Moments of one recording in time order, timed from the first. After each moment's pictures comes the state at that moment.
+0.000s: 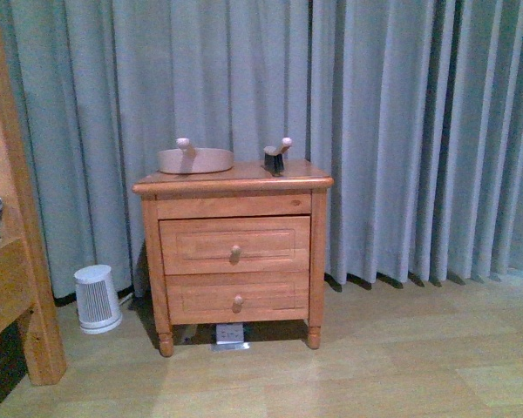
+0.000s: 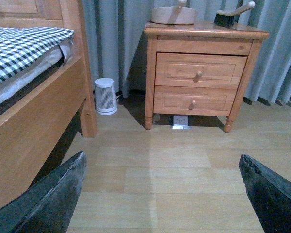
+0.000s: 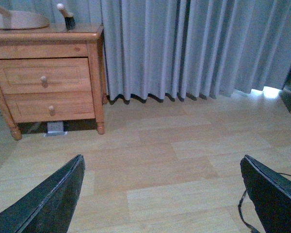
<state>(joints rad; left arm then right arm) 0.00 0.00 0.01 0.00 0.00 0.00 0.00 0.00 0.02 0.00 0.00 0.00</state>
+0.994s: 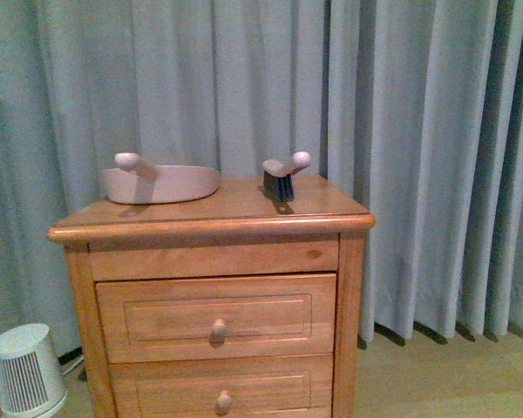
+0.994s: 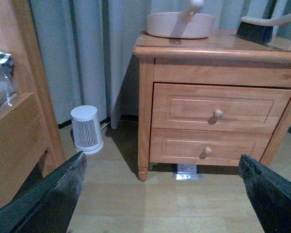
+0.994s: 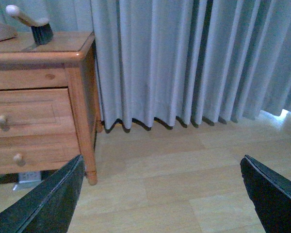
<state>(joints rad) 0.00 0.00 0.01 0.00 0.00 0.00 0.00 0.00 0.02 0.00 0.00 0.00</state>
